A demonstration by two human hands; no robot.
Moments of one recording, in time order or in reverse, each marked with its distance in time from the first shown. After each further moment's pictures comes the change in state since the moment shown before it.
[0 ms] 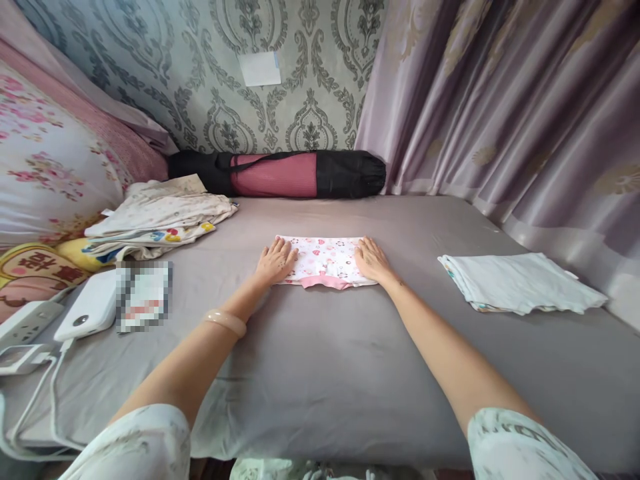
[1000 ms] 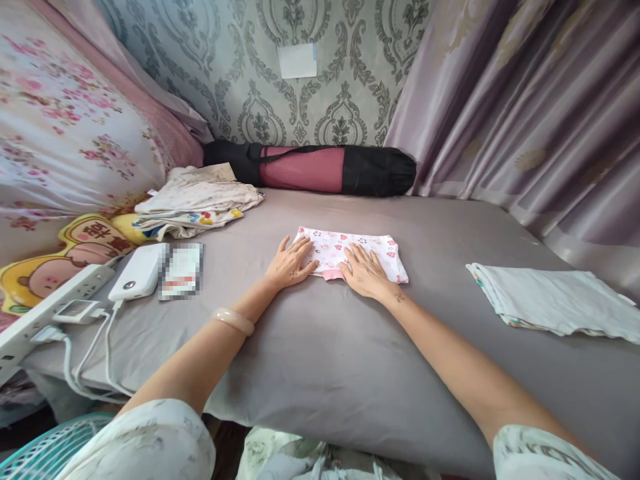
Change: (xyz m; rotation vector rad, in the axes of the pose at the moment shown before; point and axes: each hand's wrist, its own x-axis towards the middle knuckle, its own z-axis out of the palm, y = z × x) left_hand -0.042 -0.021 0.006 -0.081 0.301 0.296; right_hand -0.040 -0.073 0.005 -0.085 -0.087 -0.310
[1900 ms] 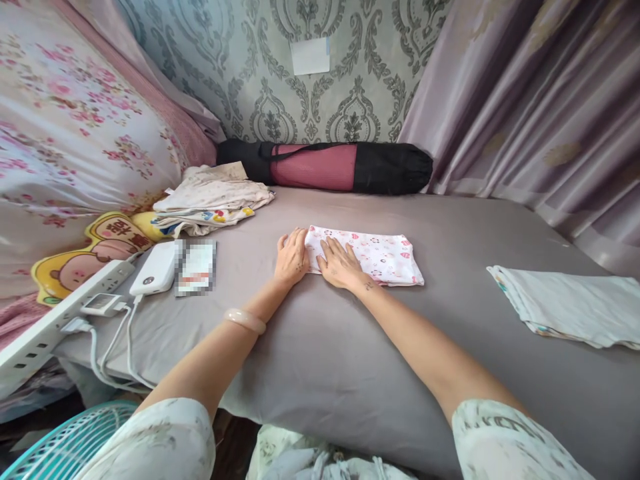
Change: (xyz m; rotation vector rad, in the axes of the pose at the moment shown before) left_hand -0.002 -0.004 -0.002 0.032 0.186 -0.273; right_hand 0.047 -0.069 0.021 0.075 0.036 -0.129
